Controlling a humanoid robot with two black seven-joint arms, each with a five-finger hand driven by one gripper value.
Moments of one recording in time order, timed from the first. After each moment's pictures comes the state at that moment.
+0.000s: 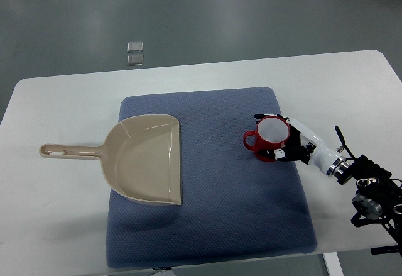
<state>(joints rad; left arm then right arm) 0.00 0.00 -0.06 -0.15 0.08 -0.03 0.09 0.35 -0.26 0.86 0.81 -1.00 0.37 0.61</state>
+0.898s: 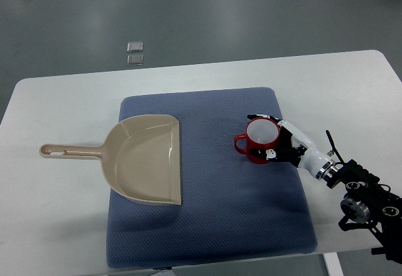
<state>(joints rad) 0.00 0.00 -0.06 -0.15 0.08 -0.03 0.09 0.35 -0.20 0.85 0.79 -0.94 0.37 0.61</state>
